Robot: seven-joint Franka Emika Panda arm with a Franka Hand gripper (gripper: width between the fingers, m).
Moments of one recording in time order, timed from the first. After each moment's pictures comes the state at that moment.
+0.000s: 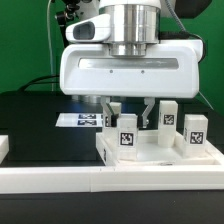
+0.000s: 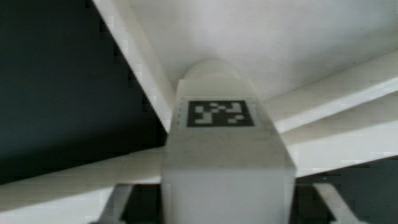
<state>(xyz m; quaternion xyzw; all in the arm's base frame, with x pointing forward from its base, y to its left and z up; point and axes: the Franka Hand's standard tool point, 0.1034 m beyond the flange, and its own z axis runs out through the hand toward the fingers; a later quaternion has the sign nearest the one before) 0.625 0.001 0.084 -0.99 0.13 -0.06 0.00</state>
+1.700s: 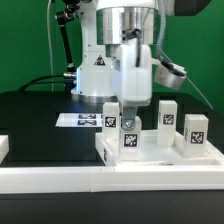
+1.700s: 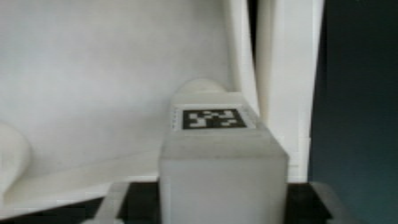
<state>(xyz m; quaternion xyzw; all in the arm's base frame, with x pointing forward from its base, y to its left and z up) 0.620 0.001 0.081 -0.66 0.75 -0.02 0.04</state>
